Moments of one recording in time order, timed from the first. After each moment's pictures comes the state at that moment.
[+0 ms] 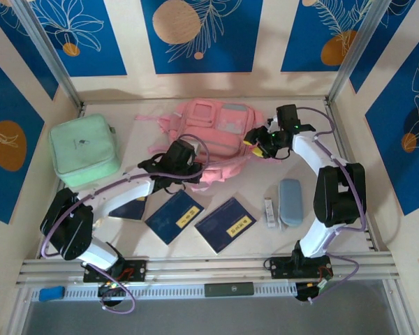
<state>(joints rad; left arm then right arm) -0.72 1.50 1.04 -0.37 0.02 -0.49 0.13 1.71 1.27 -0.57 -0.56 0.72</state>
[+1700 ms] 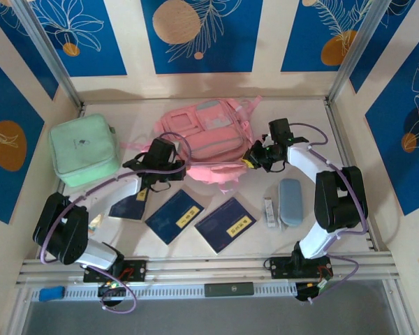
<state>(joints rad) -0.55 1.45 0.94 -0.35 0.09 -0.46 0.19 1.66 1.09 -0.51 -0.57 0.83</state>
